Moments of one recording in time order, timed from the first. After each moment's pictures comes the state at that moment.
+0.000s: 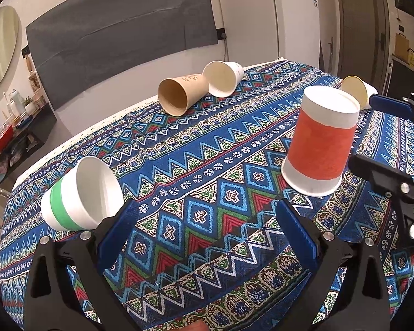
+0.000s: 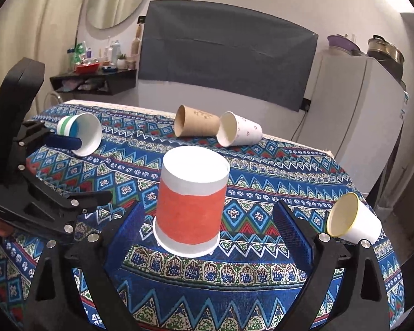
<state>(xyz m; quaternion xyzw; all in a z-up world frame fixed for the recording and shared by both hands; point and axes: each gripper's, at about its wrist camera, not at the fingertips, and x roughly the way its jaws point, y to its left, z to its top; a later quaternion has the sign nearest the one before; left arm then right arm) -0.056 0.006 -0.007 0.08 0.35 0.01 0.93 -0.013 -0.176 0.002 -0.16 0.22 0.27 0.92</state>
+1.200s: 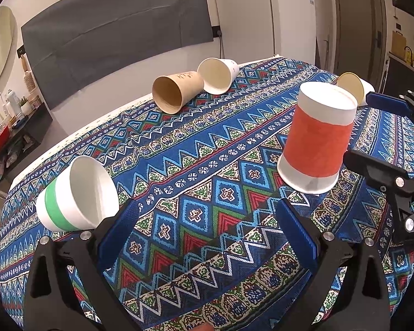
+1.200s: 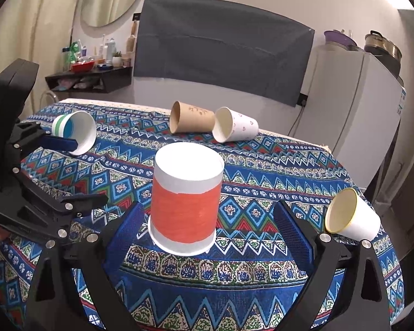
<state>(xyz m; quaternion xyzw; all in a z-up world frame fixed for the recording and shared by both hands) -0.052 0.004 -0.008 0.08 0.36 0.00 0.93 -0.008 -0.177 0.001 -0.16 0.23 0.26 0.92</state>
